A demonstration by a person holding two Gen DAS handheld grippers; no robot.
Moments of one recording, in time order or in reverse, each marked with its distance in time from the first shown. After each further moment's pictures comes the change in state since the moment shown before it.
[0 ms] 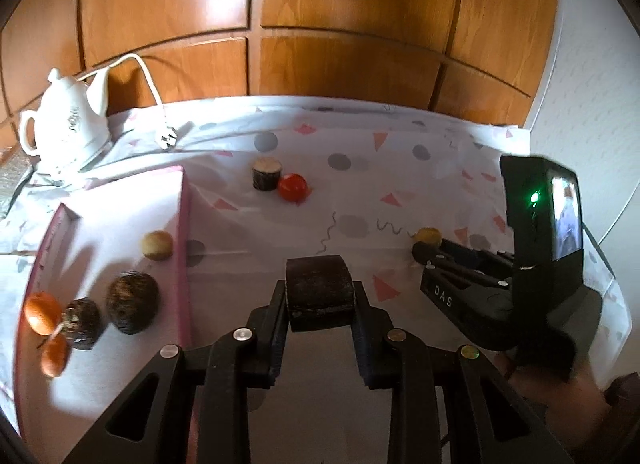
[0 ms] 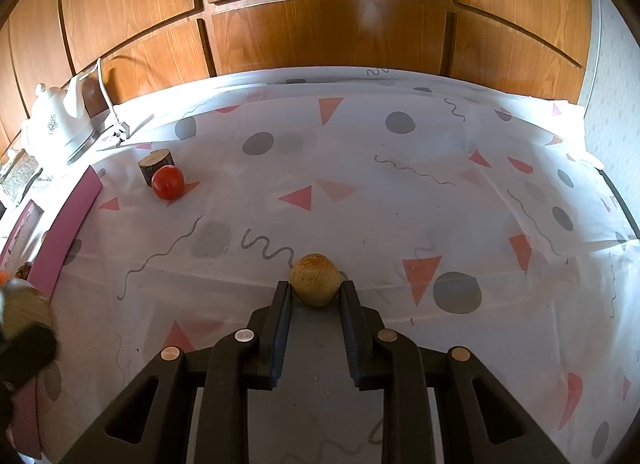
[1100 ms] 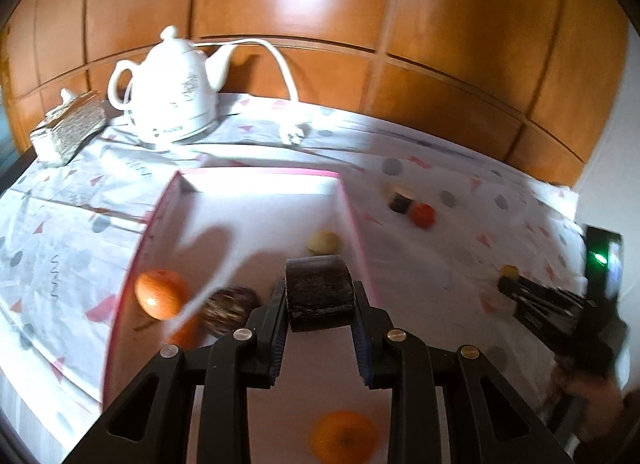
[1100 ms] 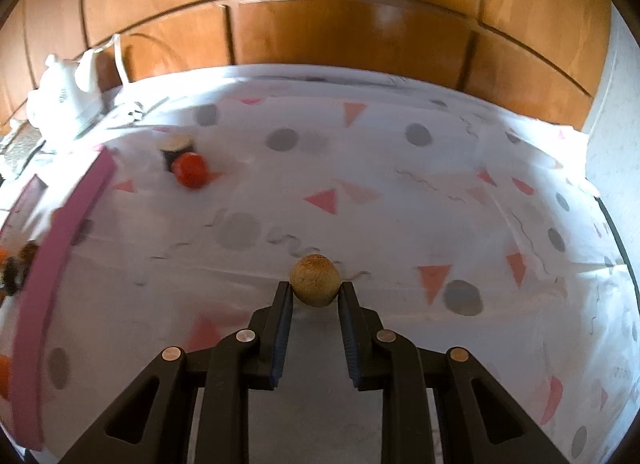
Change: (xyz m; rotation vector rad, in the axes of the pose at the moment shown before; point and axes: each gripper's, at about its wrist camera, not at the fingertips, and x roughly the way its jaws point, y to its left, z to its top) left arm -0.042 0.125 -0.005 -0.213 -0.044 0.128; right arm -0.015 0.027 0.005 -0.097 0.018 -0.025
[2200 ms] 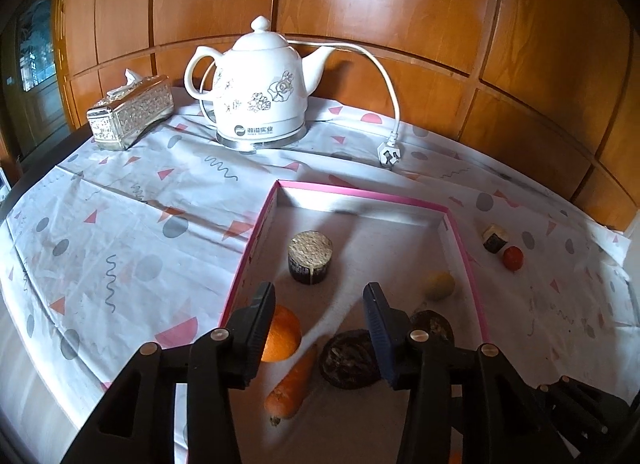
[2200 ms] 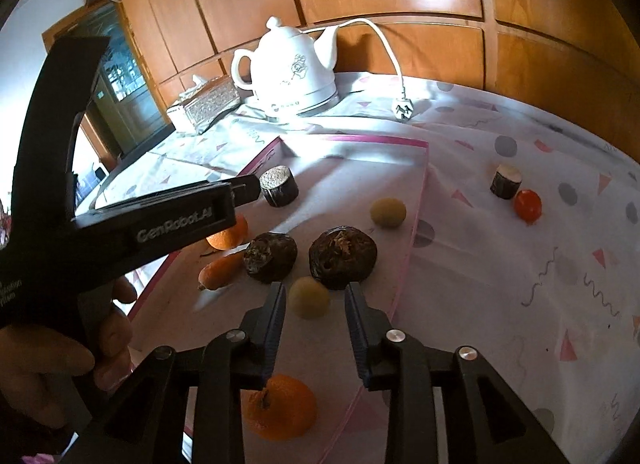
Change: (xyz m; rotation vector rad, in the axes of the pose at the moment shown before) left arm 0.008 0.060 0.015 -0.105 -0.023 0.172; right arm -0.056 0.169 -0.010 -0.222 0.001 0.535
